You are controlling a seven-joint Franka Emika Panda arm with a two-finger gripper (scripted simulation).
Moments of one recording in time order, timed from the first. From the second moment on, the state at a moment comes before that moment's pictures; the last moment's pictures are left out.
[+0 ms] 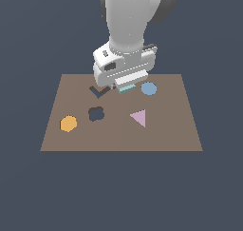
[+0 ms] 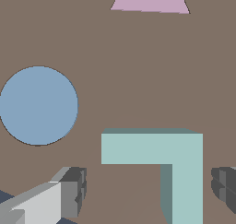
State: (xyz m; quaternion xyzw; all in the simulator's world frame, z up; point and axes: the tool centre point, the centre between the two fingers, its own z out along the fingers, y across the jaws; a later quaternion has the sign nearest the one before) arm -0.090 0.012 0.043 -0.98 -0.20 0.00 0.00
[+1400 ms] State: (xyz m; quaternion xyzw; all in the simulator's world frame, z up) arm -0.090 0.008 0.034 -0.98 -0.21 0.00 0.00
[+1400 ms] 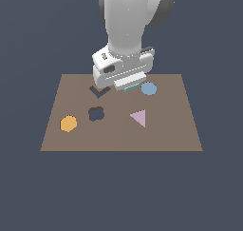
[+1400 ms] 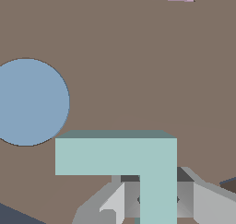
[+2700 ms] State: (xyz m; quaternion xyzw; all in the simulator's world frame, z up) arm -0.070 -0.091 0.040 -0.94 -0.35 0.00 0.00
